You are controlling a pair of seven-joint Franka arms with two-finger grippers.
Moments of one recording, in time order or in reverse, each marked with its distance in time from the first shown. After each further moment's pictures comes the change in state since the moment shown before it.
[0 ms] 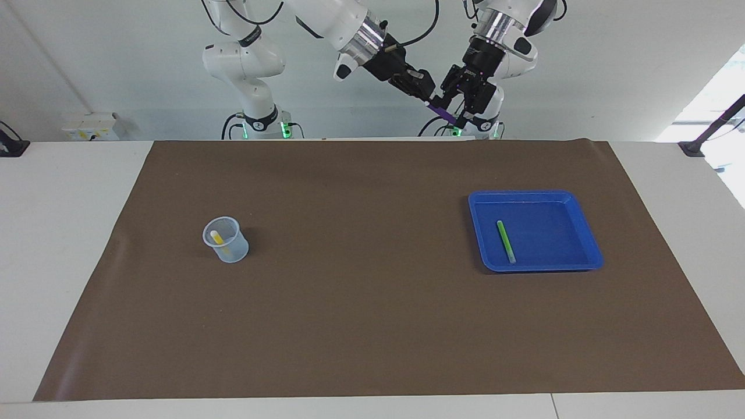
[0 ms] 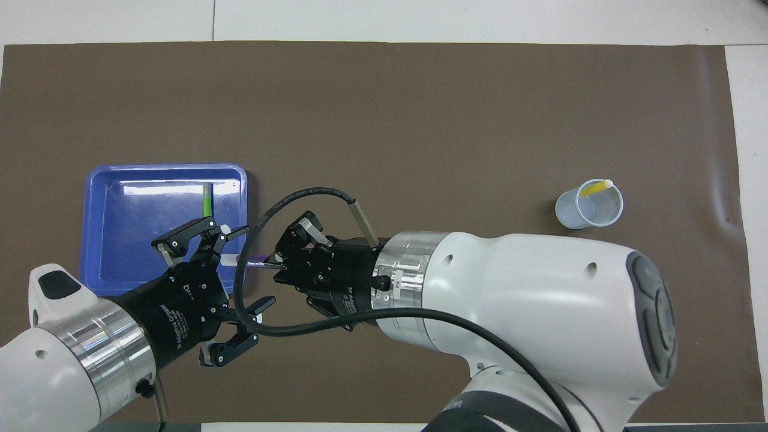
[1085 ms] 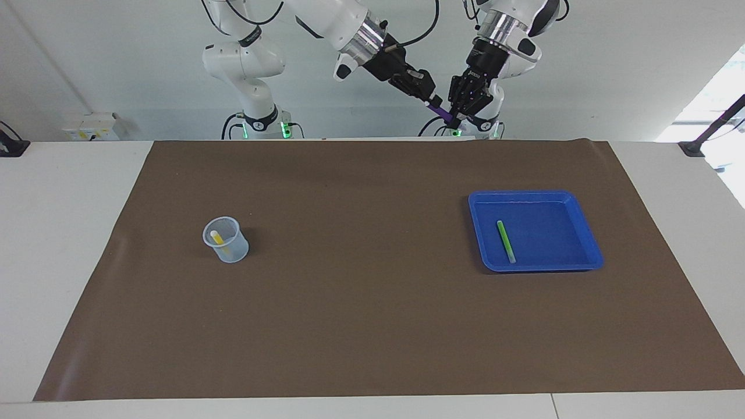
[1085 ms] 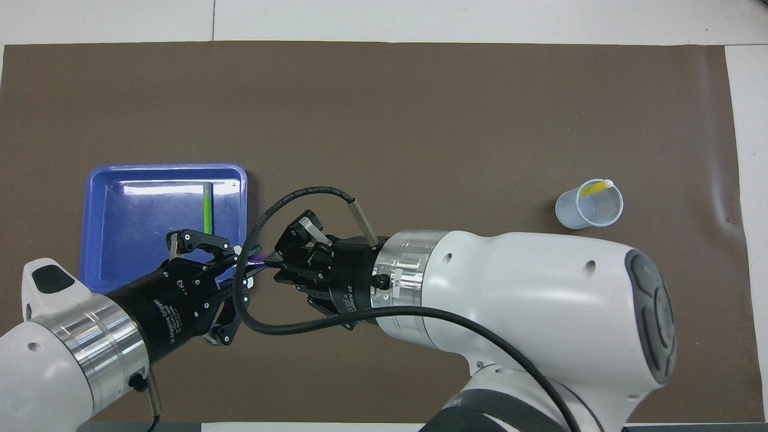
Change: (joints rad) left arm 0.021 0.004 0.000 -0.002 0.000 0.000 0.036; right arm 0.000 0.003 0.000 0.003 -0.024 -0.002 -0.002
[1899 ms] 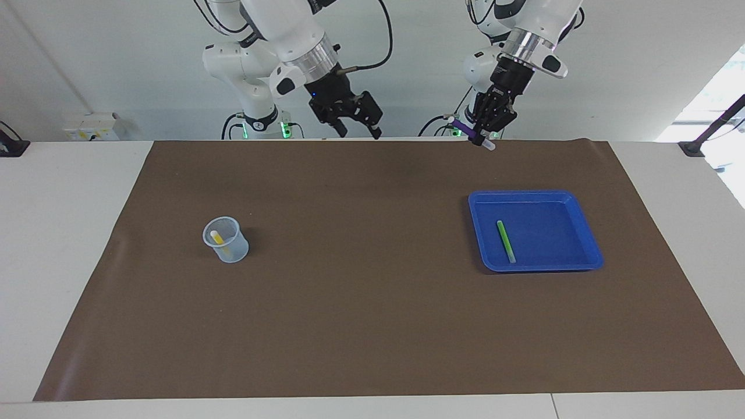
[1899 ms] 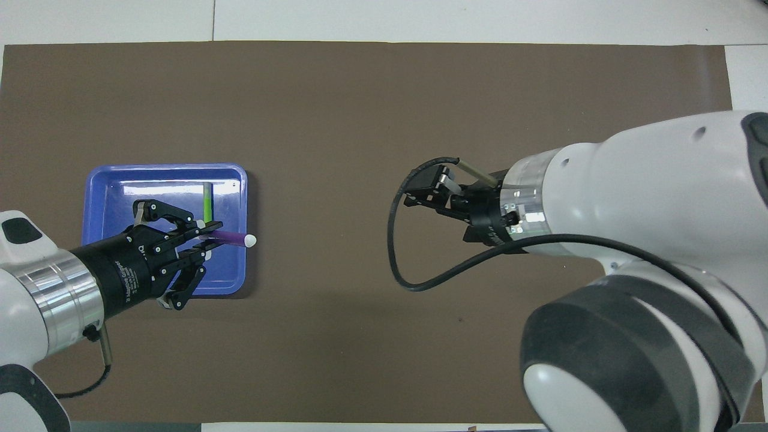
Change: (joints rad) left arm 0.127 0.100 0.016 0.000 0.000 -0.038 0.367; right arm -0.004 0.036 -0.264 0.080 -0.441 -0.393 -0.475
